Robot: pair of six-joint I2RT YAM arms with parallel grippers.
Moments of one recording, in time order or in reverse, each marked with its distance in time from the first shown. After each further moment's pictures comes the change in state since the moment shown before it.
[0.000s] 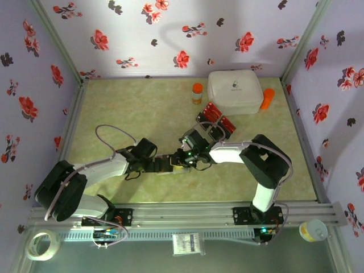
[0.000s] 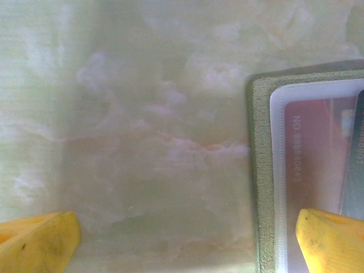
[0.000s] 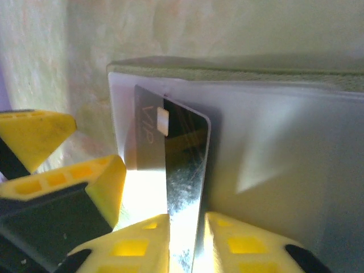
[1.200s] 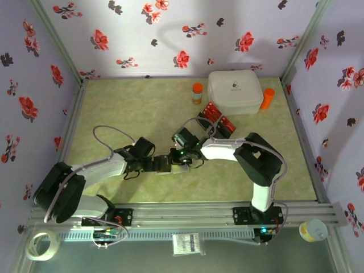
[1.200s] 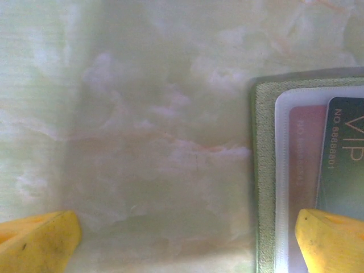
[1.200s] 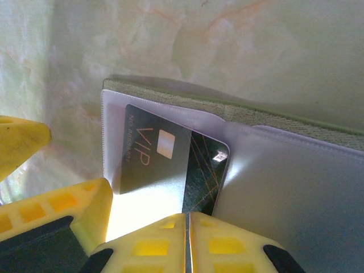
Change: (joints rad) left arm 0.031 -0.019 -0.004 -0.003 0.029 -0.005; right arm 0.058 0.082 0.161 -0.154 0.123 -0.093
